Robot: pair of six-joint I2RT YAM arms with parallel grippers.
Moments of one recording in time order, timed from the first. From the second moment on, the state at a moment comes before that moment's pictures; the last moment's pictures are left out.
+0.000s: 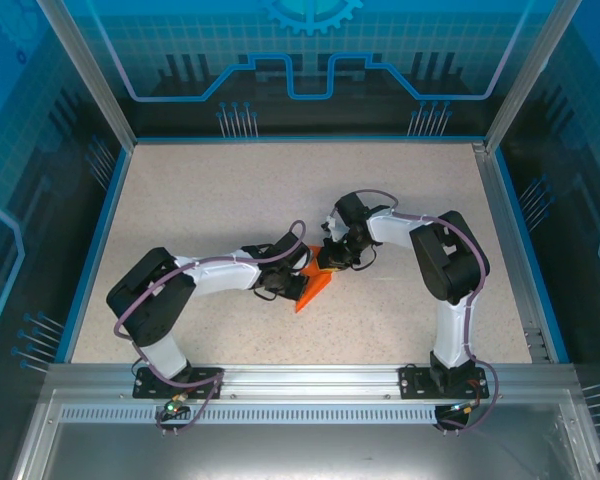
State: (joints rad) left arm -0.74 1.71 0.91 -0.39 0.11 -0.41; right arm 0.48 1.99 1.21 -0.56 -0.57 0.36
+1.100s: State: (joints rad) left arm -0.74 1.71 0.91 -0.38 0.11 -0.42; right arm 0.56 1.76 0.97 -0.35 -0.66 0.57
